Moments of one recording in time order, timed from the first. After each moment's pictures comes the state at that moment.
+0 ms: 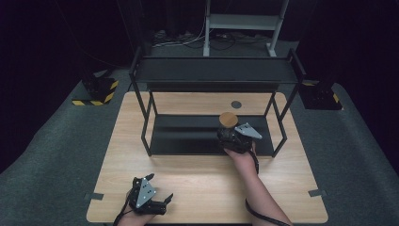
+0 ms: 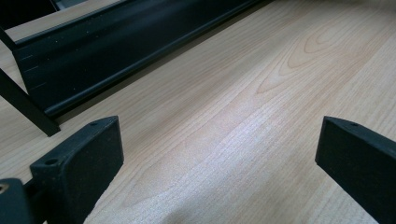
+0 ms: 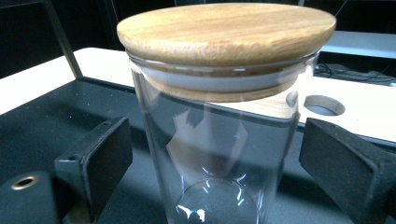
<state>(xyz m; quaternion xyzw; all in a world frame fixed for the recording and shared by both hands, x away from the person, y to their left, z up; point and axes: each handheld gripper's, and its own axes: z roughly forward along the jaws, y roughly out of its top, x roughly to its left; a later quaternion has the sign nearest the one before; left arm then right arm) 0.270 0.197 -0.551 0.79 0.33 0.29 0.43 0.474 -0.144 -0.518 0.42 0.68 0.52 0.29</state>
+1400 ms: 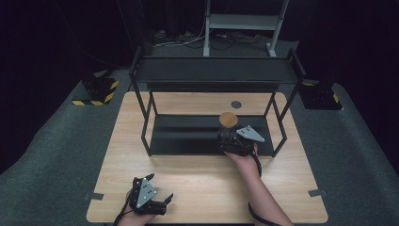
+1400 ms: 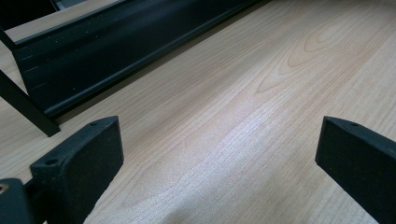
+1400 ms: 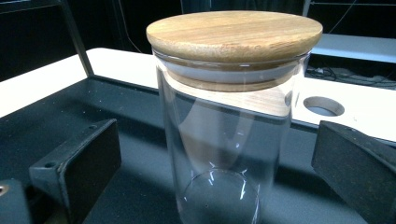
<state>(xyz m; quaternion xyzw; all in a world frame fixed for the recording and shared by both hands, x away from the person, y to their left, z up) 0.269 0.196 -0.551 0.79 0.33 0.29 0.43 0.460 -0.150 -0.515 0.41 0.69 0.53 0.29</state>
